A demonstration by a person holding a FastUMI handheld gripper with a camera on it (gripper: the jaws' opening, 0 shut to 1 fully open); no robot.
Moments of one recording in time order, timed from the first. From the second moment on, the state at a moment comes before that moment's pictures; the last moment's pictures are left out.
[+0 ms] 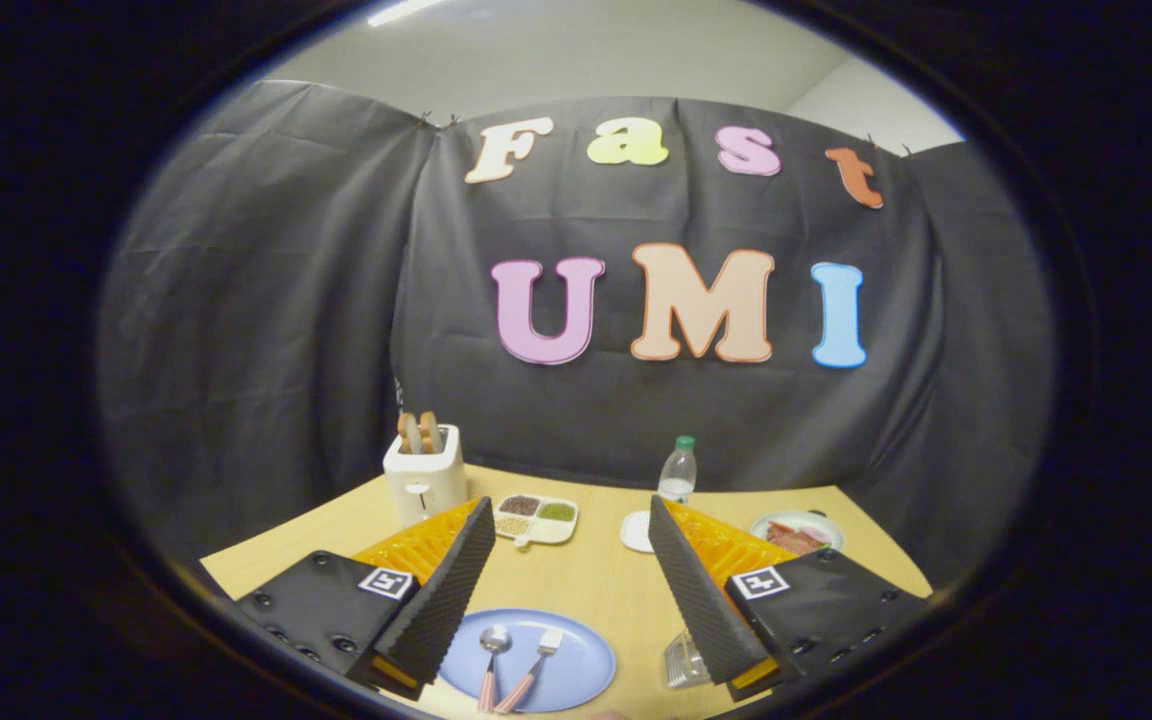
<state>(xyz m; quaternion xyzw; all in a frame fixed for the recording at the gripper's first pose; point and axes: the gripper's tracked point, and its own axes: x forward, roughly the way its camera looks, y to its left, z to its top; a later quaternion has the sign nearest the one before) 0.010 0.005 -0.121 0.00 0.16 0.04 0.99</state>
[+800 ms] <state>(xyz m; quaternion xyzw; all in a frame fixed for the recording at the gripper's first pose) -0.022 0.025 -0.256 0.01 0.36 0.07 0.93</state>
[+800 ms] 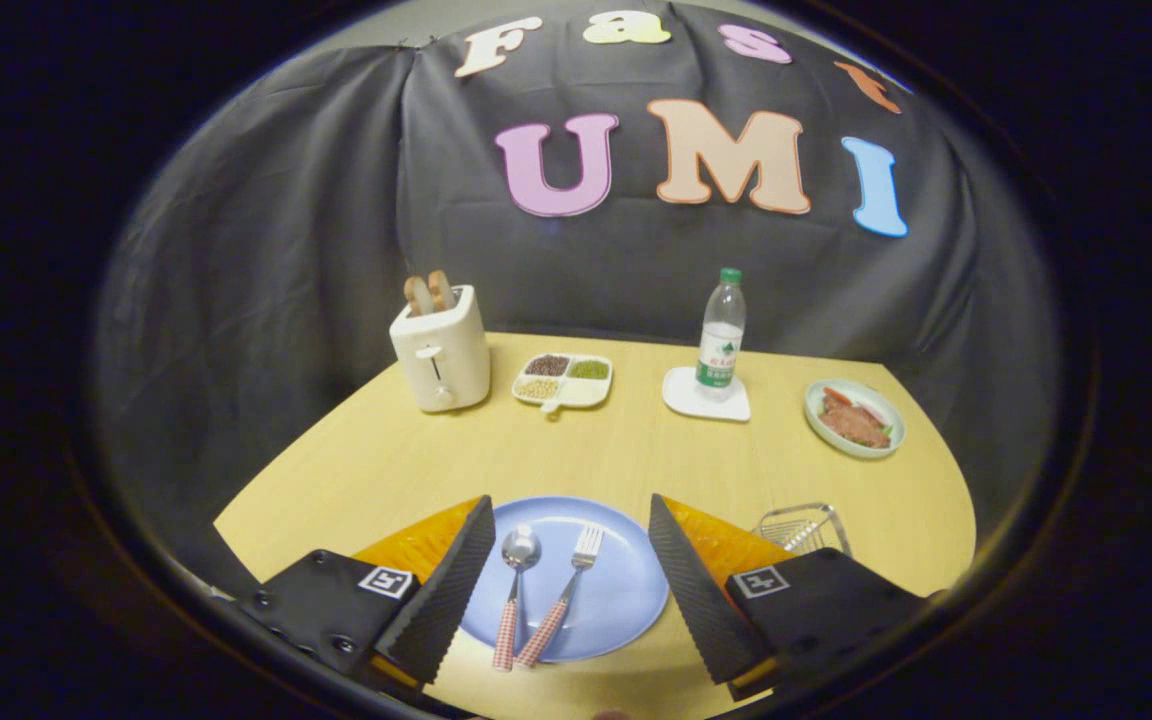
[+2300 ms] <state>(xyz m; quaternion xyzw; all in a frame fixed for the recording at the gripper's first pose) -0.079 0.028 -0.389 -0.07 0.56 0.09 0.82</state>
